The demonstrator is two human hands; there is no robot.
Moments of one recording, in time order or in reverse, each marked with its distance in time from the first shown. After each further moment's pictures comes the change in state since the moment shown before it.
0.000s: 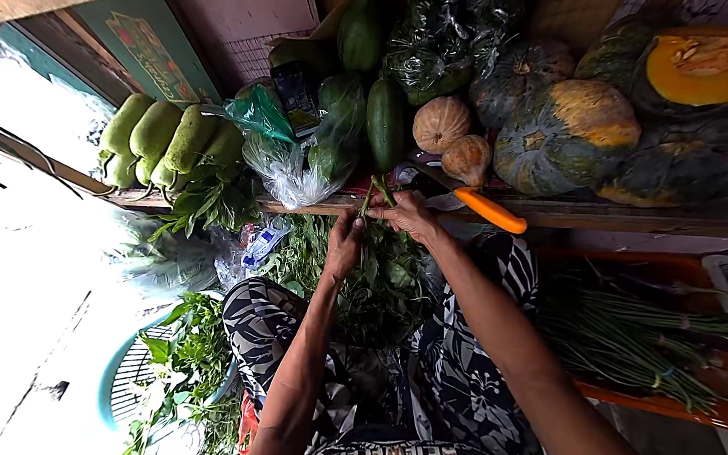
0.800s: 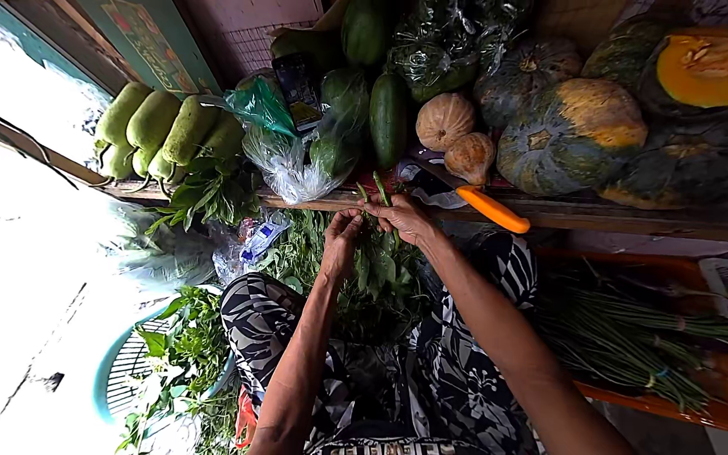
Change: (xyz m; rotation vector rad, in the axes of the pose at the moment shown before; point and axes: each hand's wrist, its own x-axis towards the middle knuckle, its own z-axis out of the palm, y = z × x) left_hand -0.007 -0.001 0.000 -0.404 0.074 -0.145; right_hand -0.004 0.002 0.017 0.284 -0.058 0.016
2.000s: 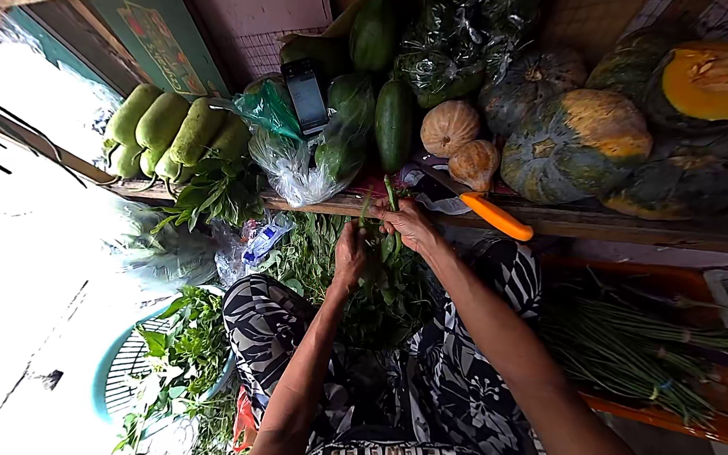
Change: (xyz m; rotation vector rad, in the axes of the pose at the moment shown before) left_hand -0.004 -0.020 0.001 0.699 0.072 0.144; right_hand 0.004 0.009 0.001 0.021 0.142 -0.012
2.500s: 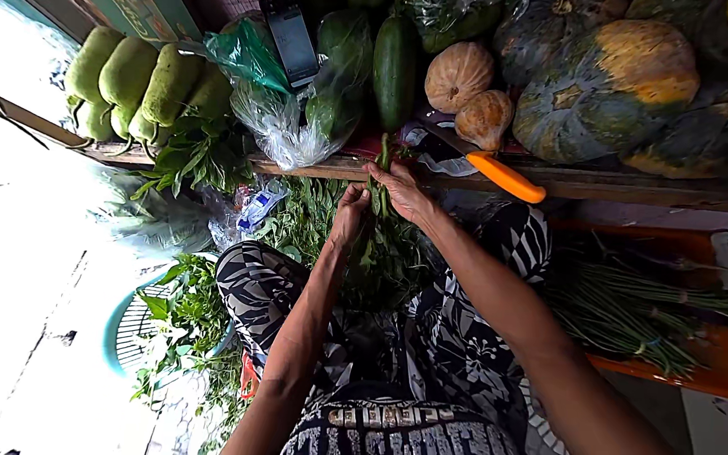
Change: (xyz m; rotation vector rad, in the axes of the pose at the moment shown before) left_hand 0.006 -0.002 0.009 -0.658 -0.131 -0.184; right_hand -0.002 0.017 0.010 -0.012 0.006 -0.136
